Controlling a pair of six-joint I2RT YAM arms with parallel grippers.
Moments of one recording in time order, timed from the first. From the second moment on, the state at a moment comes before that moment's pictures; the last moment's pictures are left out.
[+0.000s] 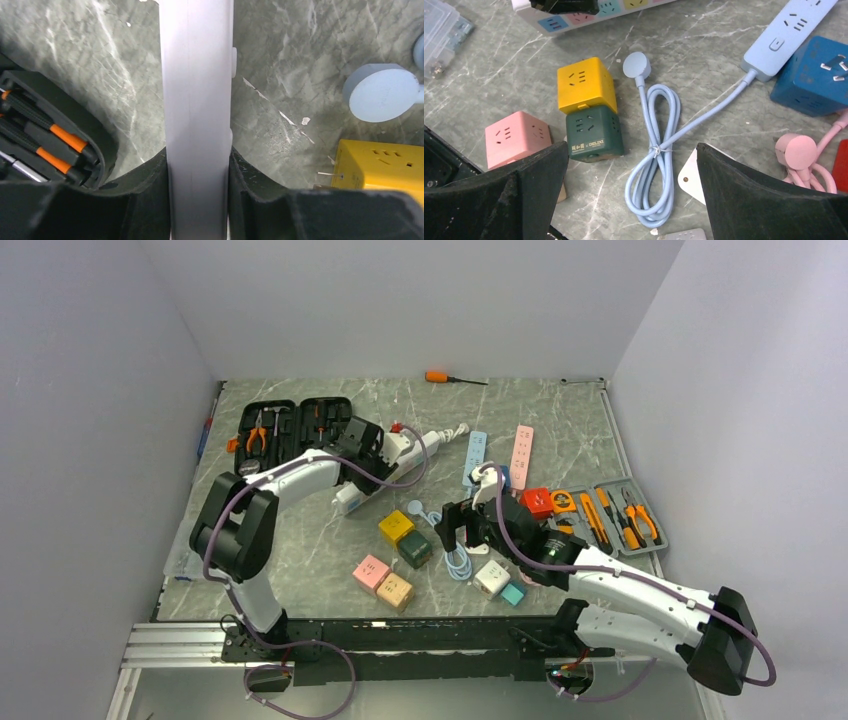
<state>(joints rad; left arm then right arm) -0.50 1.75 1.18 -0.38 0.08 0.37 0.94 0.93 0.63 -0.17 0.28 0.39</state>
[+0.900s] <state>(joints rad) -0.35 1.29 1.39 -0.95 0.27 0.44 1.11 1.16 0.69 -0.31 0.34 0.44</state>
